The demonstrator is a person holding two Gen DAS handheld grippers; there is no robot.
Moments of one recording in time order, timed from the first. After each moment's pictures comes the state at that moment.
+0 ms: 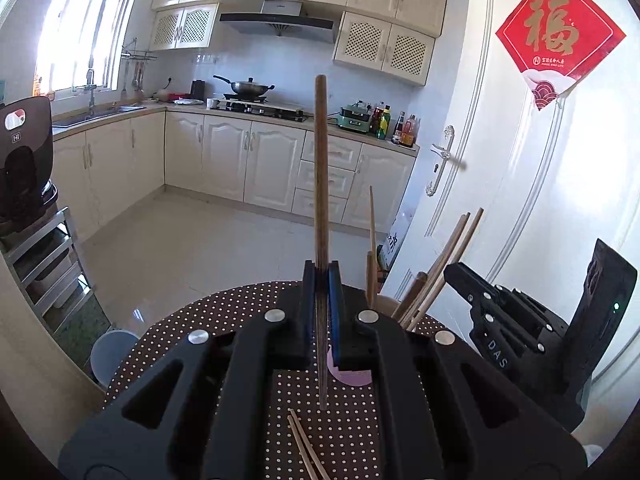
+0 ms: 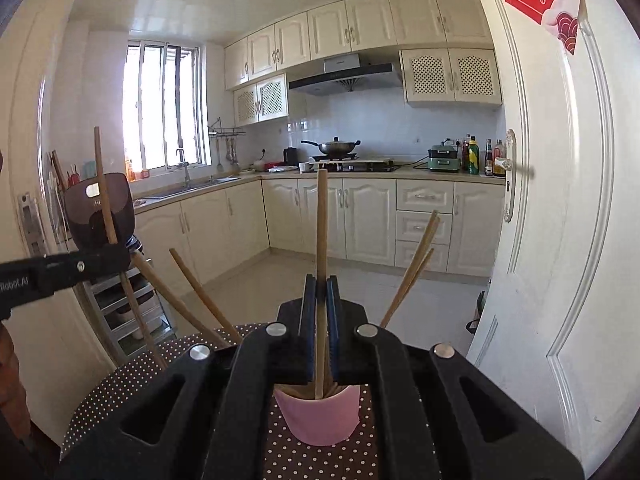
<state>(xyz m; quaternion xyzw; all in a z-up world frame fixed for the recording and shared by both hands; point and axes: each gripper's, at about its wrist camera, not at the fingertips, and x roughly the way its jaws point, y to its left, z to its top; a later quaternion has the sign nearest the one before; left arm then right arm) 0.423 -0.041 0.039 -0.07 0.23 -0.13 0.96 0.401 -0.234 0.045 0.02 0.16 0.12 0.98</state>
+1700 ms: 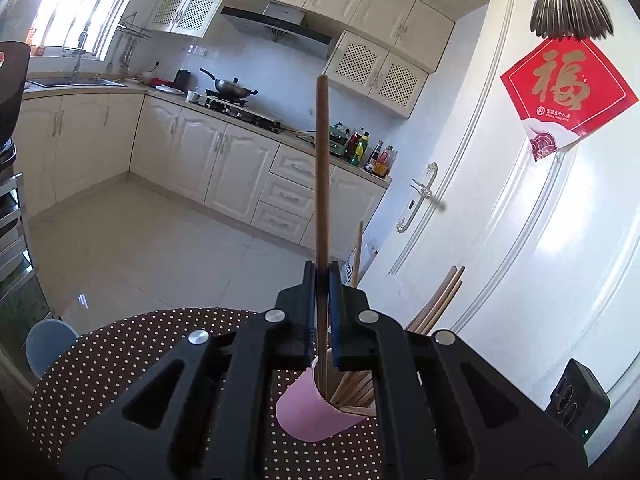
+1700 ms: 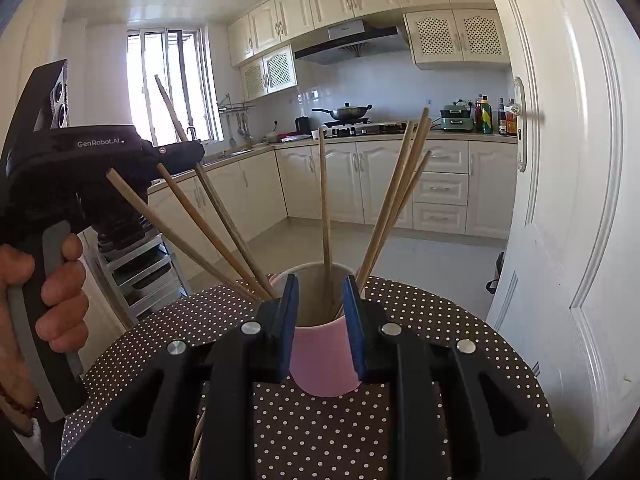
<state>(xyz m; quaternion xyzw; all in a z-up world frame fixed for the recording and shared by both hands) 0.476 -0.043 0.020 -0.17 0.20 -0.19 0.95 0.390 -0.245 0.012 0.04 0.21 0.15 0.97</state>
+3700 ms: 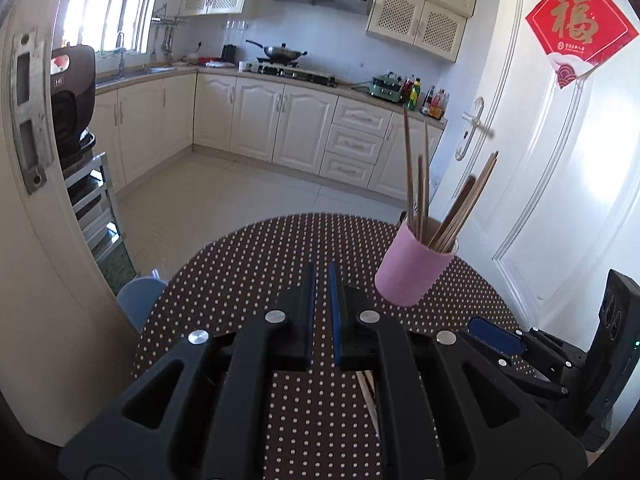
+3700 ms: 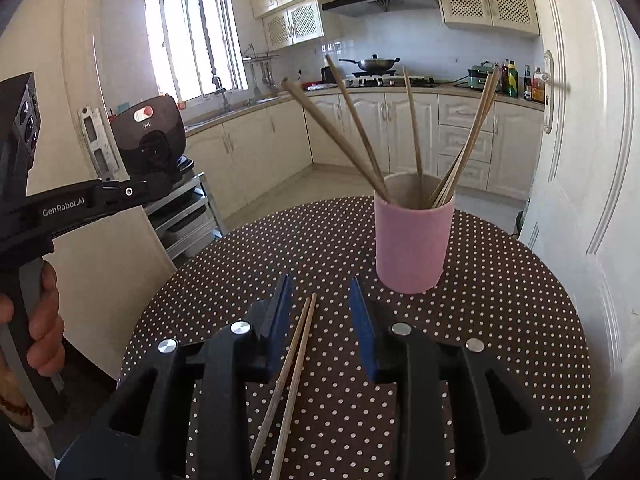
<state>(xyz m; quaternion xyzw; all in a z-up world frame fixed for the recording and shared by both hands) 0.360 0.024 -0.016 -0.08 0.31 -0.09 0.94 0.326 -0.181 -0.004 0.02 0.32 0.18 0.93</state>
